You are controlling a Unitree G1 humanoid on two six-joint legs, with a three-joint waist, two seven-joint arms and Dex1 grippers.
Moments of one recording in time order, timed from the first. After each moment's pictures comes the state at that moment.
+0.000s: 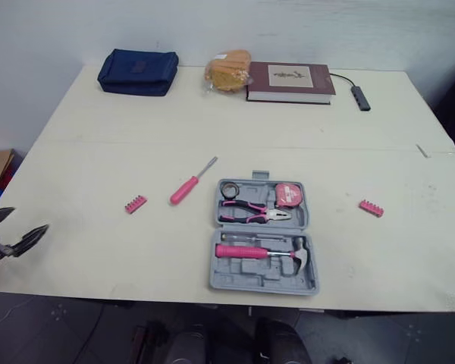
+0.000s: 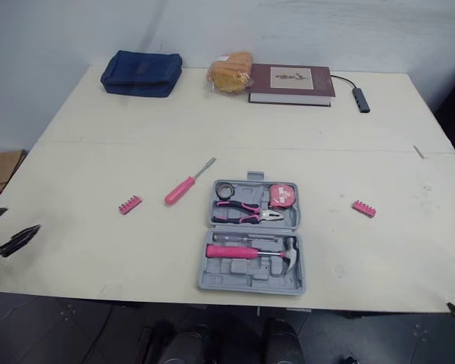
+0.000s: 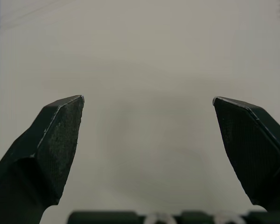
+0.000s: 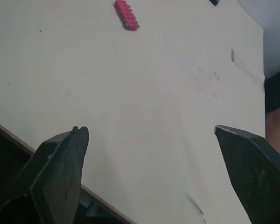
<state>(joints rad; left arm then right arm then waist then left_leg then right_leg) -0.13 1.00 0.57 0.88 -0.34 -0.28 -0.98 0.56 -0.73 -0.87 0.43 0.42 -0.65 1.12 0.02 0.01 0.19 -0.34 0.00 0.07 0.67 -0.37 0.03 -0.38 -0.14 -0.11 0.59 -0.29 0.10</state>
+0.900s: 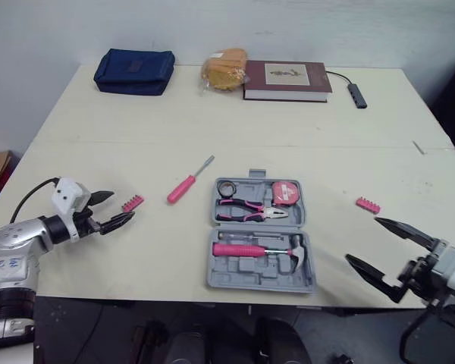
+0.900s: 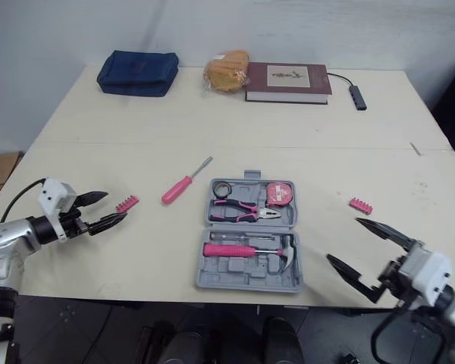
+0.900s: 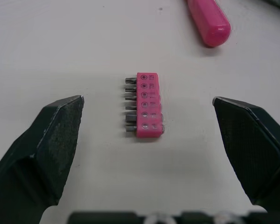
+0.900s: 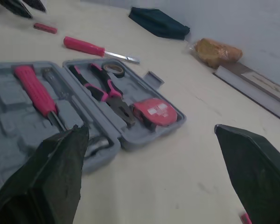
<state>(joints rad) -0.33 0.77 0.23 0.46 -0.31 0.12 -0.94 0.36 -0.67 -0.39 -0.39 0.55 -0.25 0.96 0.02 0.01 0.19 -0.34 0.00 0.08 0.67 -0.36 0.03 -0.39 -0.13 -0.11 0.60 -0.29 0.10</state>
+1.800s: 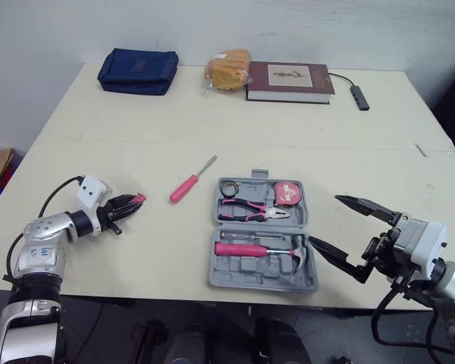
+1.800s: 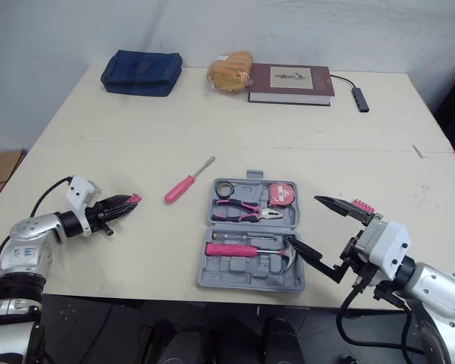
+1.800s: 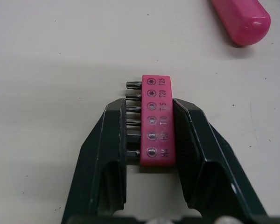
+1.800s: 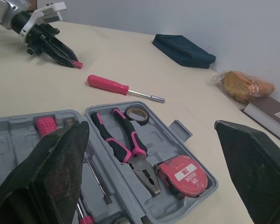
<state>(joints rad) -0.43 0.70 0.18 0.57 -0.24 0.08 -0.91 0.25 -0.69 -0.32 -0.60 0.53 0.01 0.82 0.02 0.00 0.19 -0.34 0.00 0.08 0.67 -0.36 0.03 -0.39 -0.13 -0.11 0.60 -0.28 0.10</state>
